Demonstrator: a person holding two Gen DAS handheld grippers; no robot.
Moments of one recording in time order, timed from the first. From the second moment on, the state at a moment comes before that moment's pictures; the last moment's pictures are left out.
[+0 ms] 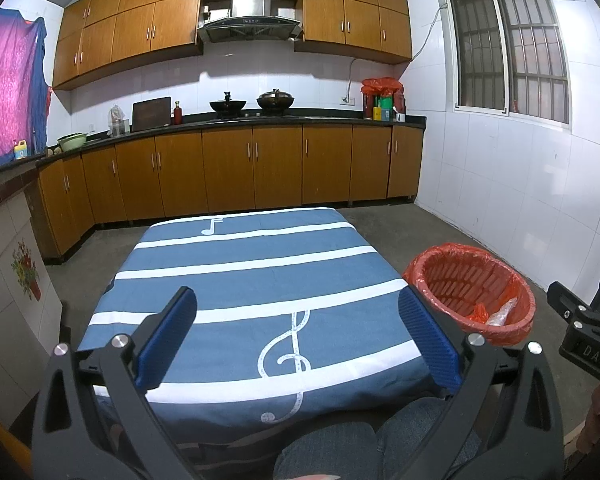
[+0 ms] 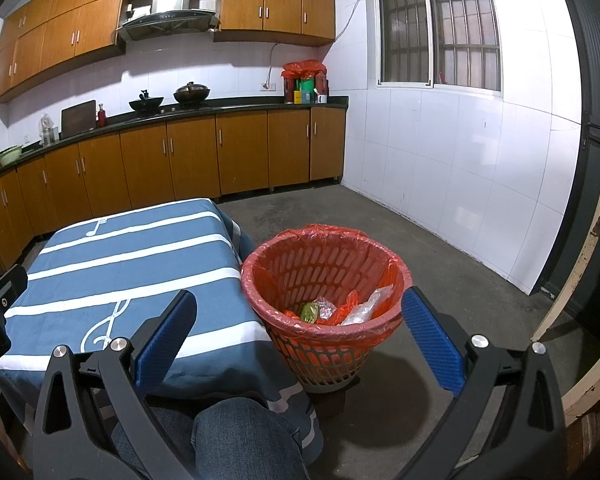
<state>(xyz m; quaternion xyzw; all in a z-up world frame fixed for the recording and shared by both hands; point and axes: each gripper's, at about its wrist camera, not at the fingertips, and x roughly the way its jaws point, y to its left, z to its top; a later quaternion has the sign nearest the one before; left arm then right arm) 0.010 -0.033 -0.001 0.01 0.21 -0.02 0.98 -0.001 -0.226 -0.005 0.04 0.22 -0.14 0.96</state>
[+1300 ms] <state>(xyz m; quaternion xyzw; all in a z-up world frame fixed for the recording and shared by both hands) 0.010 -0.036 -0.005 0.01 0.21 -0.02 0.98 0.000 -0.228 -0.004 0.04 0.22 -0.14 0.96</state>
